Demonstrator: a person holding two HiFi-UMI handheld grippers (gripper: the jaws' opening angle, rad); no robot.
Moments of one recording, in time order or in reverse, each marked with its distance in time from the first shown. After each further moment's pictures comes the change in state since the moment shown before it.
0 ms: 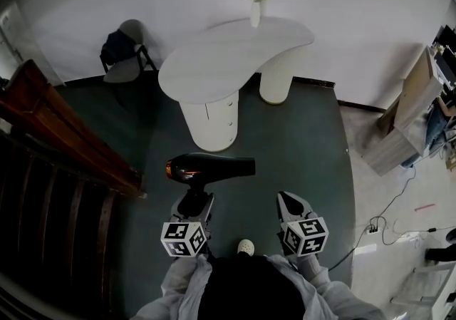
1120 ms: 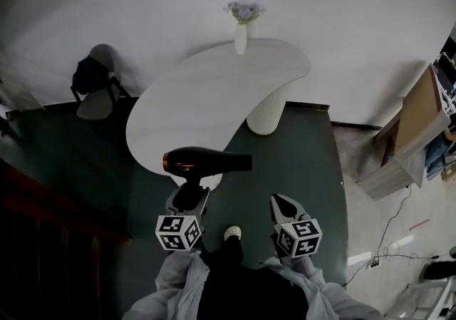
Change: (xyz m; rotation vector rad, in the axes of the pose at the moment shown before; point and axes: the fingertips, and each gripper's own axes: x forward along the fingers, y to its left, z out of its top) left arm 0.333 0.055 0.147 0.034 -0.005 -0.061; right arm 0.244 -0.171 0.153 0.021 -0.004 -0.037
